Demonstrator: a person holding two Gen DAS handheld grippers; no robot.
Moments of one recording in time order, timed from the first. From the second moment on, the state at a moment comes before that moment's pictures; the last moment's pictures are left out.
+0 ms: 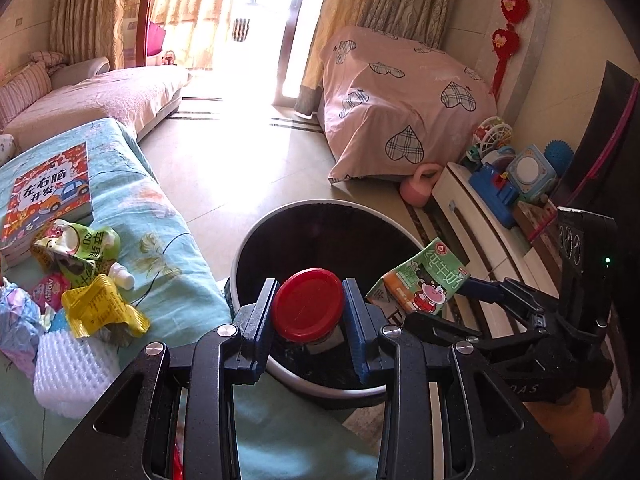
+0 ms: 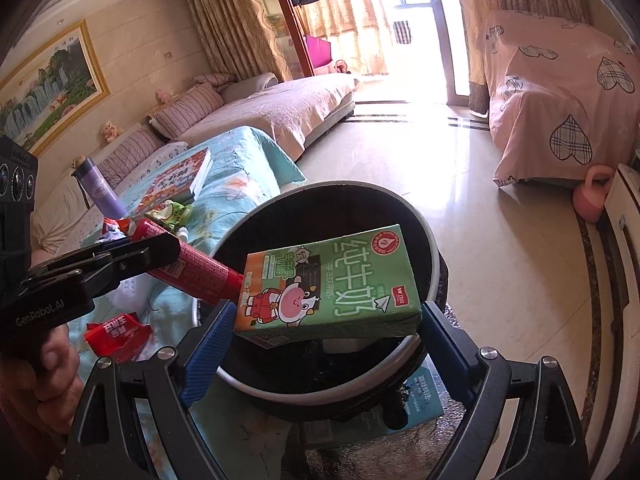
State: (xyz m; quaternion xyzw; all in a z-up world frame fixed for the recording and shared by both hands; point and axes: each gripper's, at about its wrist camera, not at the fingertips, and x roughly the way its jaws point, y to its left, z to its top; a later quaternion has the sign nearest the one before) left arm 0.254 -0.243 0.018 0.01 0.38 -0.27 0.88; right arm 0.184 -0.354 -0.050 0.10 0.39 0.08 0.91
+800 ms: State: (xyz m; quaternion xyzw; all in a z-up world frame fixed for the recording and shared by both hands) left arm 0.238 -0.223 0.021 0.01 0.38 -0.27 0.88; right arm 0.176 -0.356 -0.038 0.09 0.39 0.08 0.91
